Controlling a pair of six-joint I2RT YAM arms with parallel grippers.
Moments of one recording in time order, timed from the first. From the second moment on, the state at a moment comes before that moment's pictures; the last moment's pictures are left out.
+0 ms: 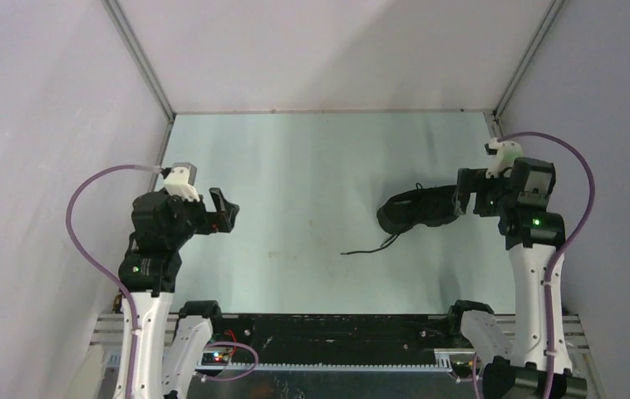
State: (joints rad) left arm 0.03 0.63 0.88 -0.69 0.28 -0.10; right arm -0.19 0.88 1.06 -0.82 -0.20 -0.11
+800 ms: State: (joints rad) left arm 0.03 0.67 0.81 -0.64 0.40 -0.16; right arm 0.42 1.80 1.72 -1.01 -0.10 -0.46
